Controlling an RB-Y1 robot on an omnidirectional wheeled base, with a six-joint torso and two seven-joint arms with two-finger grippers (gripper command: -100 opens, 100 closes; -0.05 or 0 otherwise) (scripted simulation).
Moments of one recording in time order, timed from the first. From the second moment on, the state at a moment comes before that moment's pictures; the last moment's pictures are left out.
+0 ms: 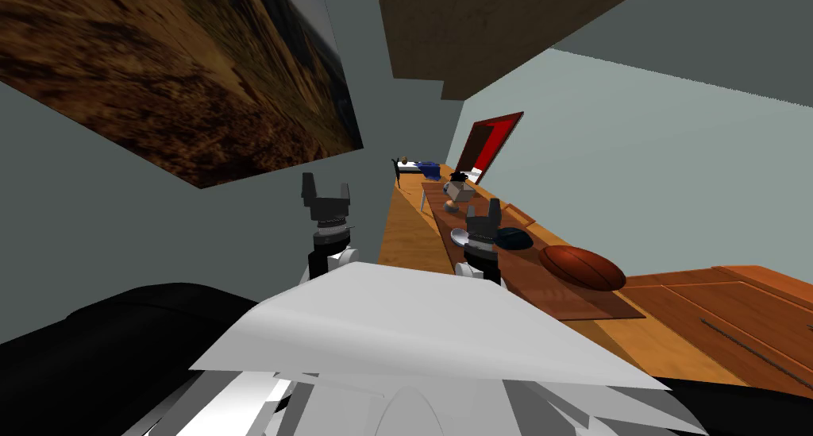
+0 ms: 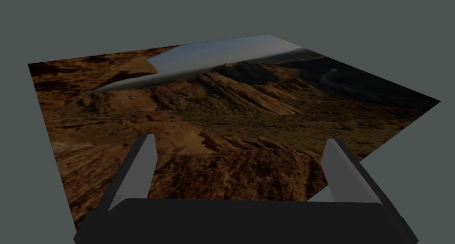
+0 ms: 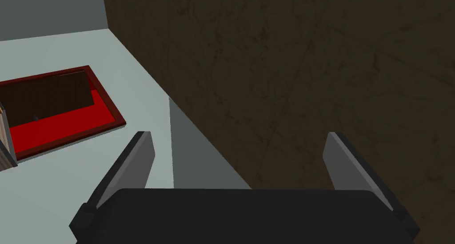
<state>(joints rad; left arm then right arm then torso) 0.52 0.02 0.01 -2.40 0.05 -0.58 0.10 0.50 0.03 0.07 -2.23 0.07 -0.51 -0.04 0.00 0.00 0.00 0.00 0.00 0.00</state>
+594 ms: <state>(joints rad) 0.52 0.02 0.01 -2.40 0.05 -0.58 0.10 0.43 -0.13 0.10 -2.16 0.15 -0.52 -0.07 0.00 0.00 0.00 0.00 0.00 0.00</state>
